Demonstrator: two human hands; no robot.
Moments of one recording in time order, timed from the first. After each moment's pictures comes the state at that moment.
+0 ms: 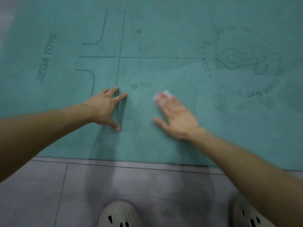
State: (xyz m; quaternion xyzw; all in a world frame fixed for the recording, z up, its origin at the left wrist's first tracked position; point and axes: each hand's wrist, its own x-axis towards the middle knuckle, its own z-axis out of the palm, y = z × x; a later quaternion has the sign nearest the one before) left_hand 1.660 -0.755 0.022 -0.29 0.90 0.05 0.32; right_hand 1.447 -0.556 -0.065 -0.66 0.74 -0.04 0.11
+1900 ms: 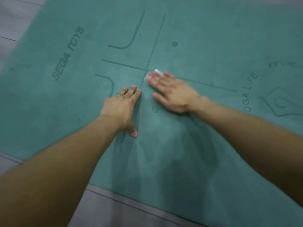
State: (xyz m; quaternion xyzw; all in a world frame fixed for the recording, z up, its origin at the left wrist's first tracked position) left_hand 1.625 -0.790 0.012 -0.46 0.85 0.10 0.24; right_hand 1.400 -0.775 -0.063 -0.80 0.59 -0.01 0.12
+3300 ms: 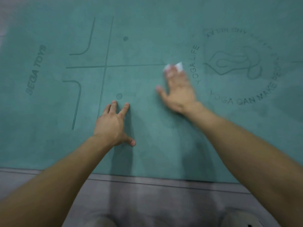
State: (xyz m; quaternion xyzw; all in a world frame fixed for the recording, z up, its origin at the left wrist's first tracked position) left_hand 1.591 -0.671 0.015 -0.47 0.84 0.10 0.26; right_hand 1.348 -0.620 -0.061 -0.57 0.81 -0.07 0.11
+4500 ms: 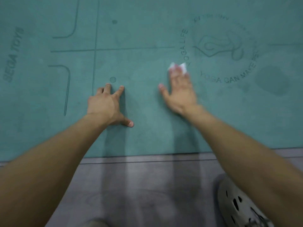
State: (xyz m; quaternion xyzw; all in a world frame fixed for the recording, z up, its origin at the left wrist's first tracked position) left_hand 1.604 -0.677 0.013 -0.41 0.88 0.03 0.24; right_hand 1.391 -0.551 -0.059 -0.48 0.87 -0.06 0.10
